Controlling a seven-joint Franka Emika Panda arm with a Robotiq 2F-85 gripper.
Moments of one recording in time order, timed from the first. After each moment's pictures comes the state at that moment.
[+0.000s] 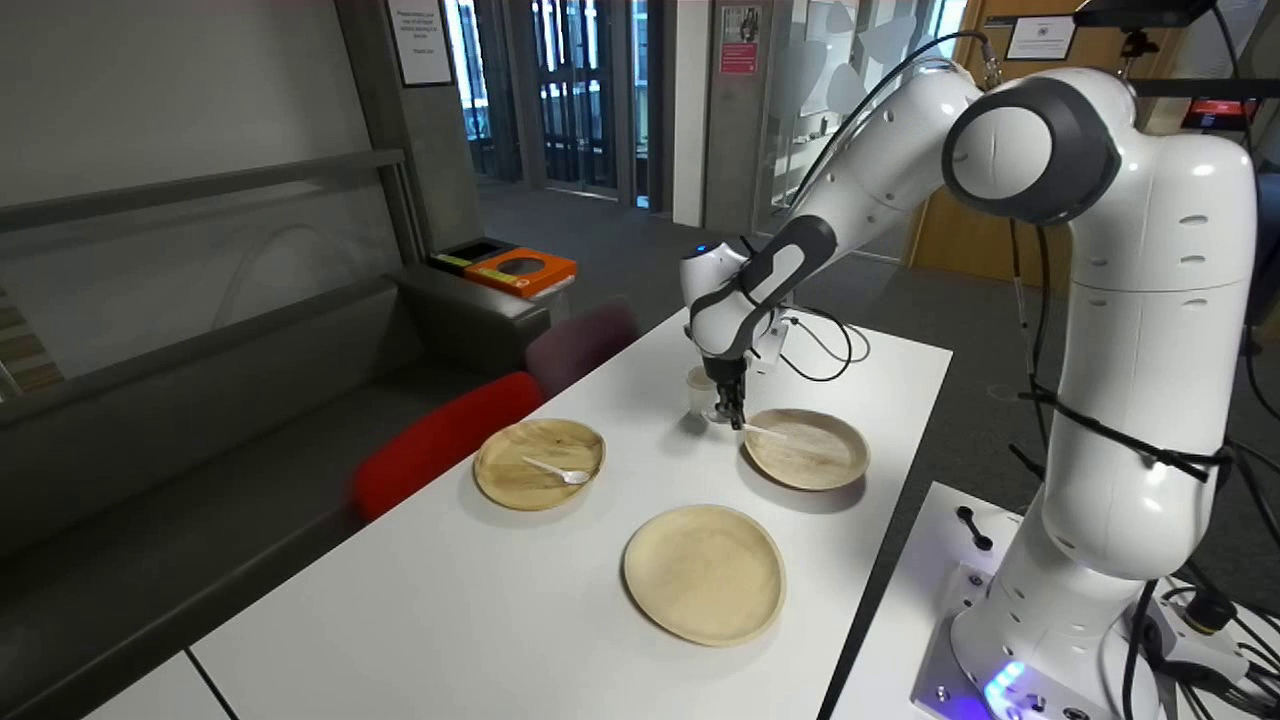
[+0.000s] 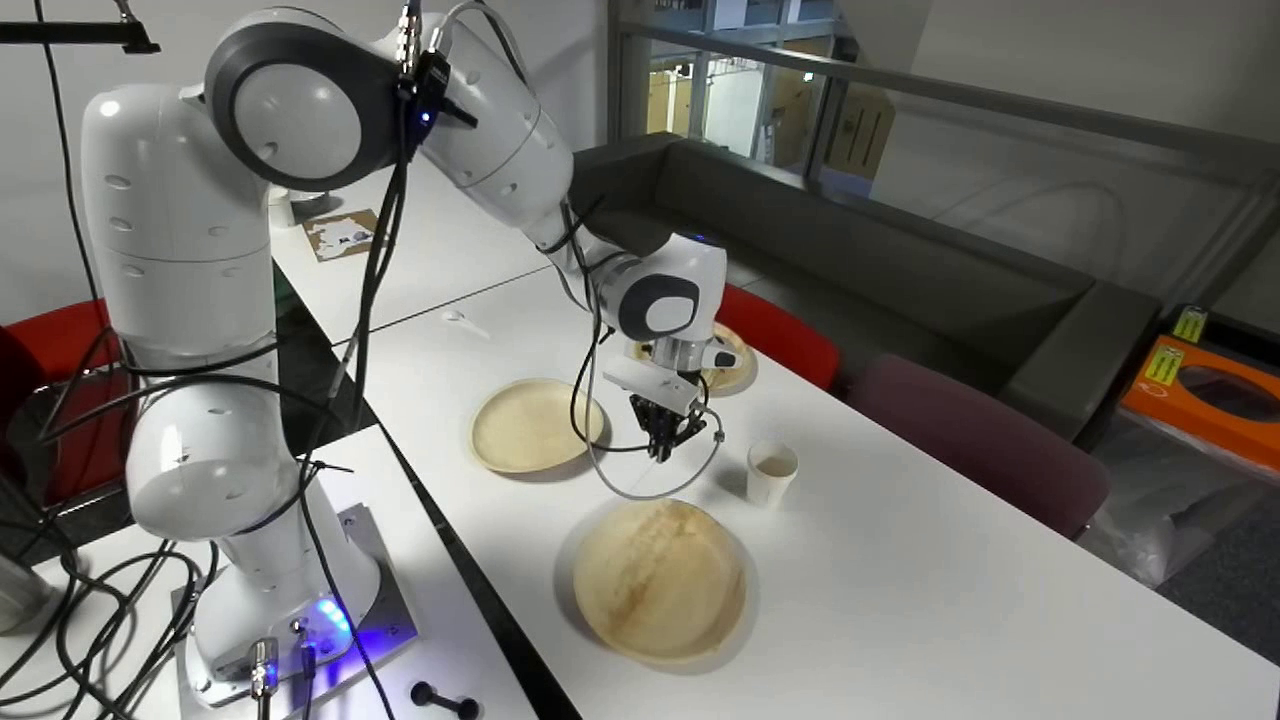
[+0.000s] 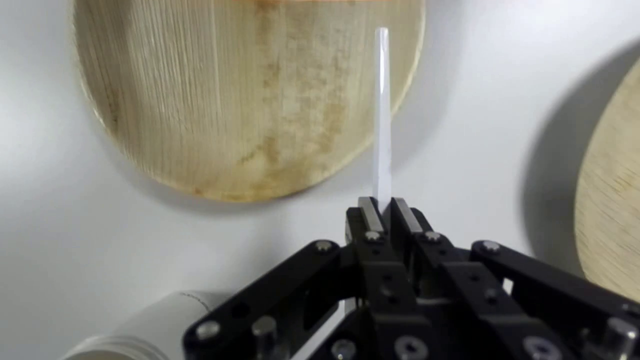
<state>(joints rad) -0.13 0.28 -0.06 -2.21 -0.19 2.30 -0.34</state>
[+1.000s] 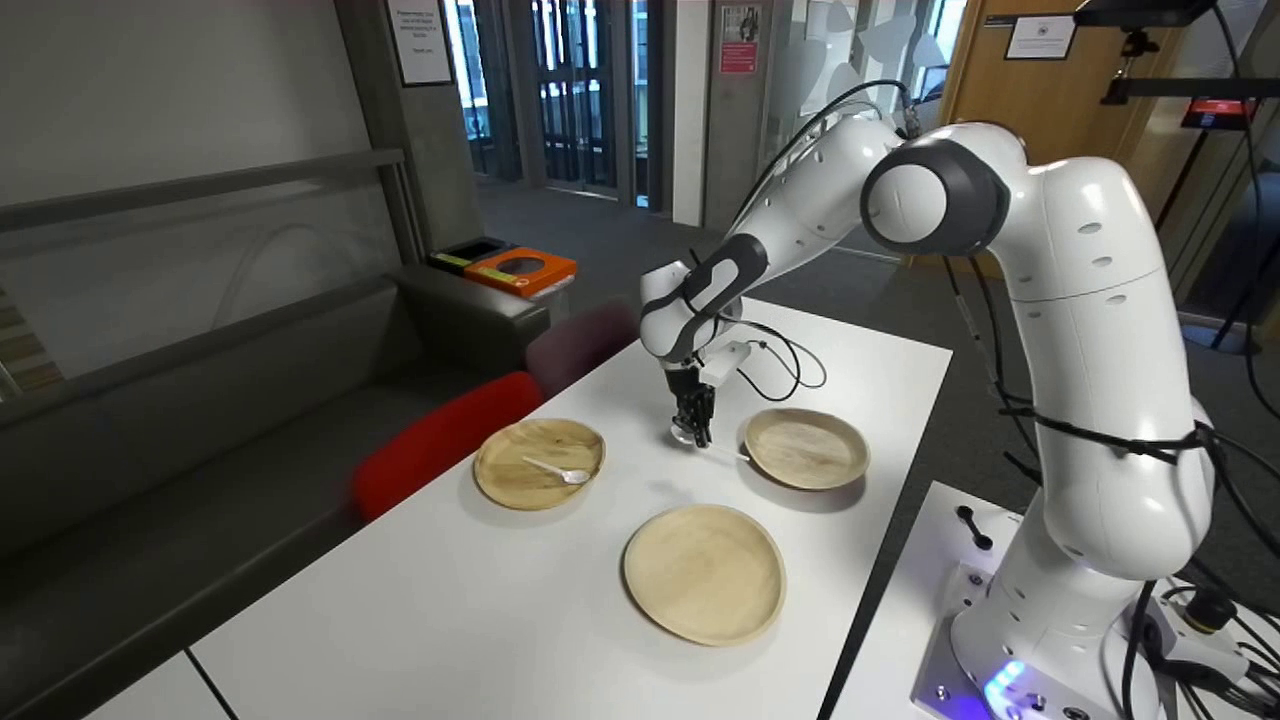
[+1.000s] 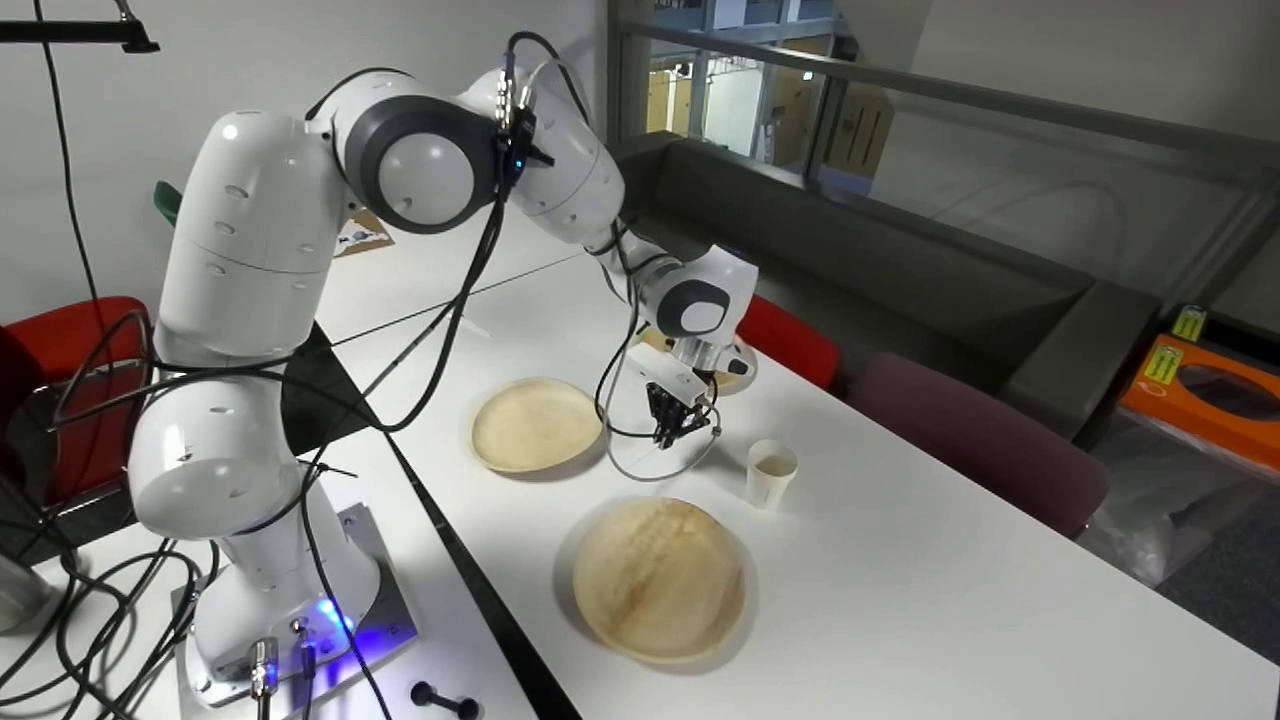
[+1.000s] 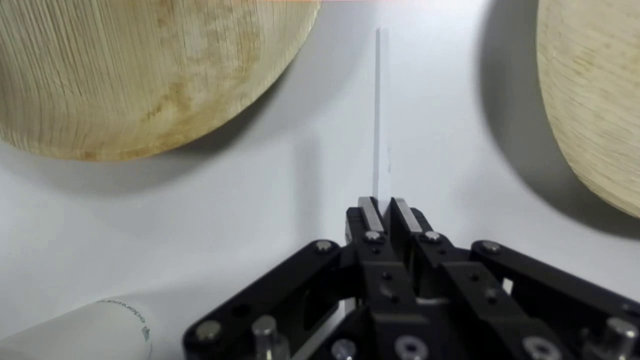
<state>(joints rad) -0.12 0.53 -0.03 -1.92 -0.04 2.14 -0.23</state>
